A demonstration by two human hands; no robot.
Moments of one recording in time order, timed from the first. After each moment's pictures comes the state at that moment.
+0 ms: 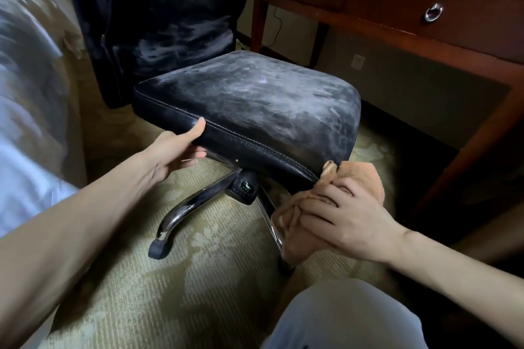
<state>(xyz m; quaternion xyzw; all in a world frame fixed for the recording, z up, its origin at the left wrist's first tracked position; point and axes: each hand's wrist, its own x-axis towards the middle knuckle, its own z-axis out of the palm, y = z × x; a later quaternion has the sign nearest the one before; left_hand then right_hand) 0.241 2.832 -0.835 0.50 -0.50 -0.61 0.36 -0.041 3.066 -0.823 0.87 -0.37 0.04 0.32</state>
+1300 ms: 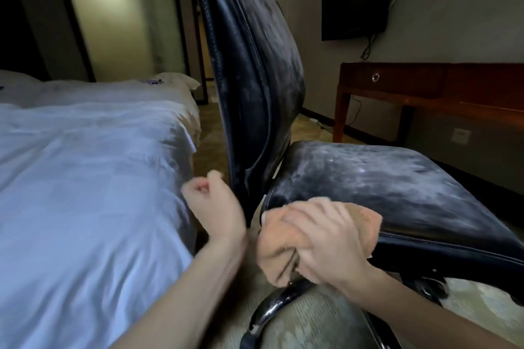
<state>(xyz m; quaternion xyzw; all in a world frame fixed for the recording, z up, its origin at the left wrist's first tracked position) 0.309 2.857 -0.737 0.50 -0.24 -0.30 0.78 0.130 2.895 -0.800 0.80 -0.44 0.35 0.22</state>
